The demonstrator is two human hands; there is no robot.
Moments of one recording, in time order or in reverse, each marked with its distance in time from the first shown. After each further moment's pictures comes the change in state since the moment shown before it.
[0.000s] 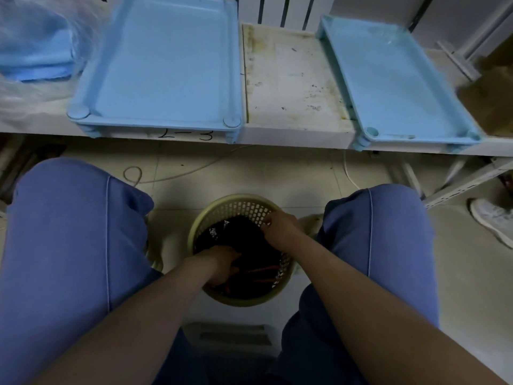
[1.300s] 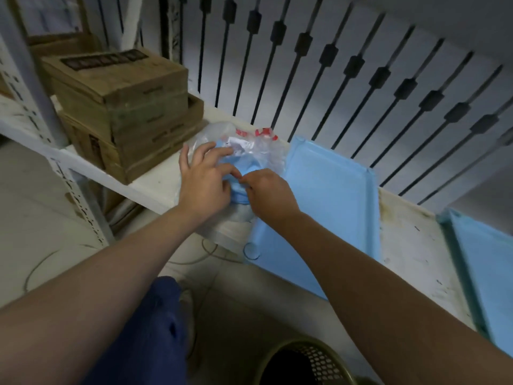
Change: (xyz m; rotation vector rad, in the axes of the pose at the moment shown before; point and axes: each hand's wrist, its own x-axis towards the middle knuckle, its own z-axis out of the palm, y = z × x) left_hand -0.168 -0.263 -0.263 -0.115 1.547 -0.391; right_hand 0.099 -0.392 -0.140 -0.347 0.527 -0.941
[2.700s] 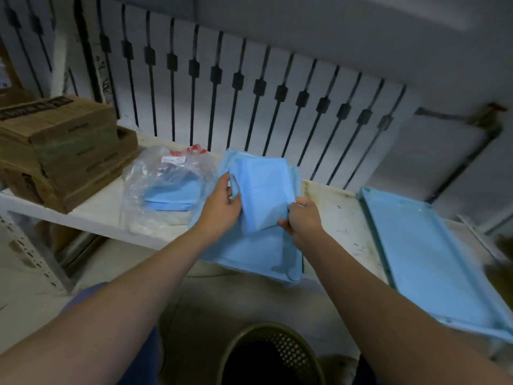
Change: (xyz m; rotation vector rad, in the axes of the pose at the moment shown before) left_hand -0.034 0.179 -0.014 -0.885 -0.347 -0.218; right_hand -0.153 0.095 -0.089 1.264 0.491 1.113
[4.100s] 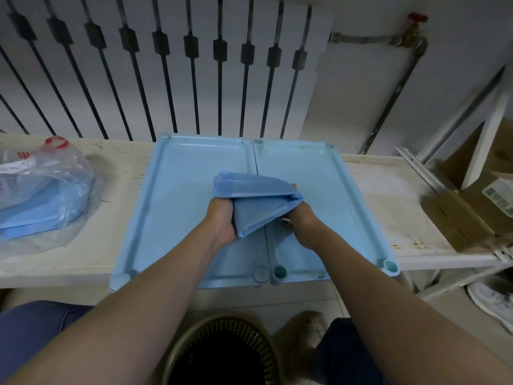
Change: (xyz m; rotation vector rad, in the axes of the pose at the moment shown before) left_hand 0.038 0.018 0.220 -0.799 -0.266 -0.707; right_hand 0.094 0.033 -0.176 -0.270 -0.121 0.011
